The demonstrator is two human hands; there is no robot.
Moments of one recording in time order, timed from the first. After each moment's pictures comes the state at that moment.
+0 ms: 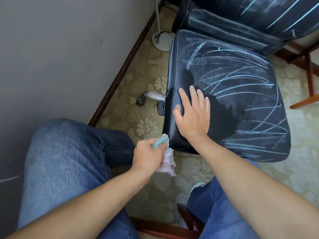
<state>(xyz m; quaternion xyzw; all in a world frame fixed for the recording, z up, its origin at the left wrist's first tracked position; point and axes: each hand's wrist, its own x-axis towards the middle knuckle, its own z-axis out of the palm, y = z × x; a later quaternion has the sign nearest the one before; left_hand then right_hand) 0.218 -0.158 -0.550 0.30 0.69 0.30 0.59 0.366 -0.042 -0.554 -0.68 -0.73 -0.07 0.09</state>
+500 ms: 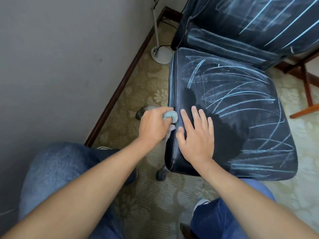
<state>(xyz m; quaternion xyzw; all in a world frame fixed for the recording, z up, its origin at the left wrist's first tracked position) 0.208 -0.015 -0.541 0.55 0.65 0.34 0.41 0.370 -0.047 -0.557 -0.67 -0.73 -0.07 0.07</state>
